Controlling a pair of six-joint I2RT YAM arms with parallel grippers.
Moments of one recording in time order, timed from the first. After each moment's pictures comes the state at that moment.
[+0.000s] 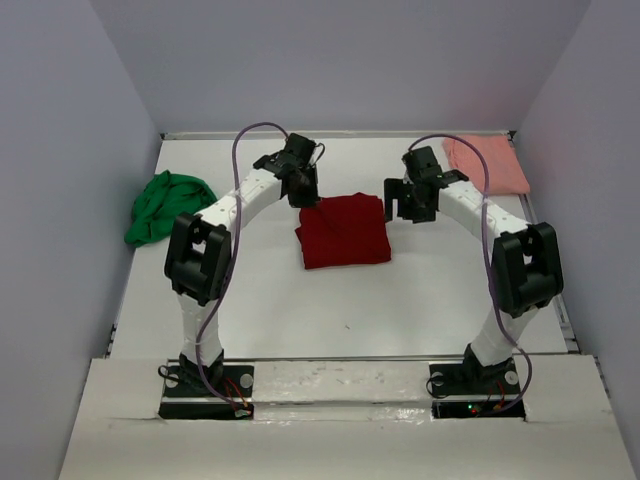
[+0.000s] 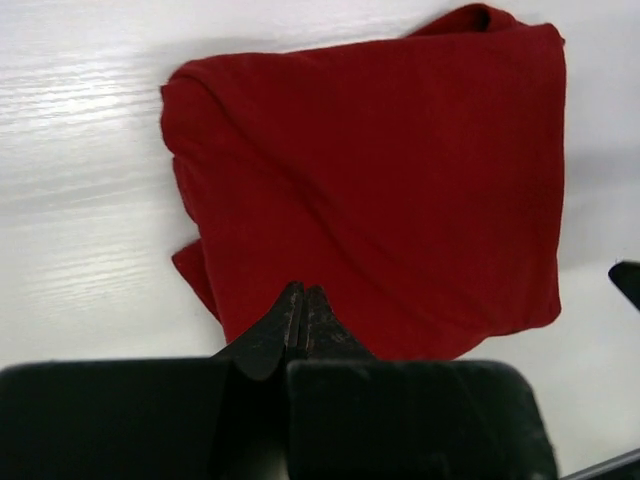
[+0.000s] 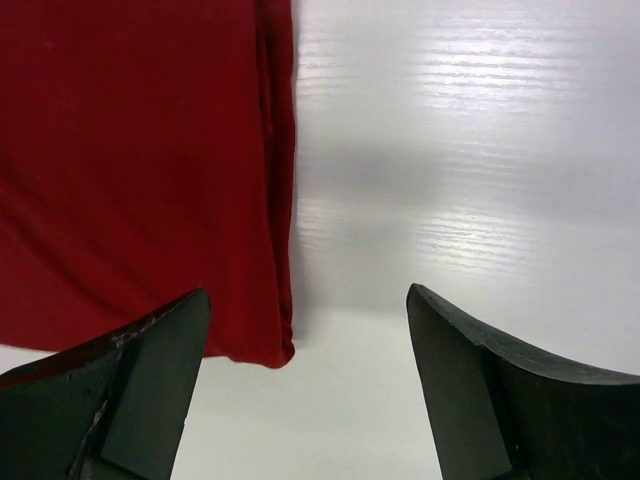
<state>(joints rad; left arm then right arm) -0.49 1.95 1.65 -0.66 0.04 -0.50 0.36 1.77 1.38 -0.65 0.01 0.33</state>
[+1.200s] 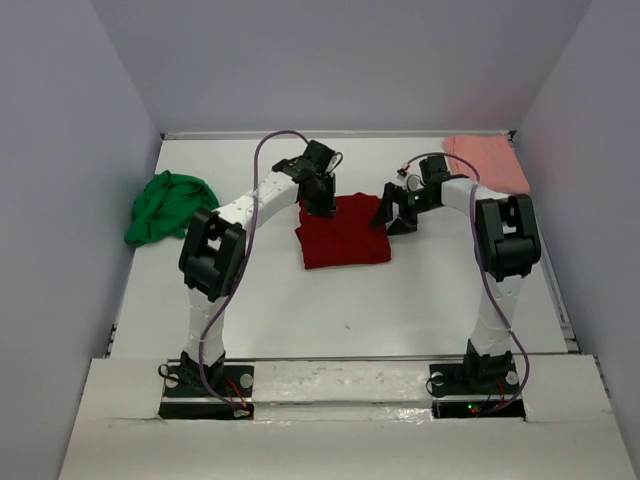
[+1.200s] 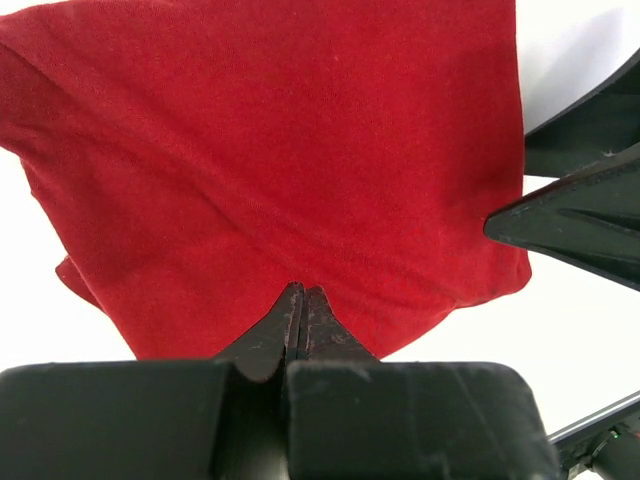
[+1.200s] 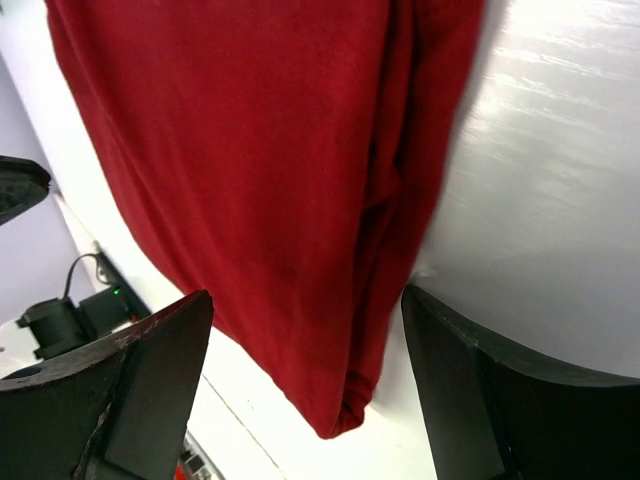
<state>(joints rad) -0.57 2.03 1.70 -0.68 0.12 -0.50 0.14 2.08 1.42 -0.51 -0.72 0.27</state>
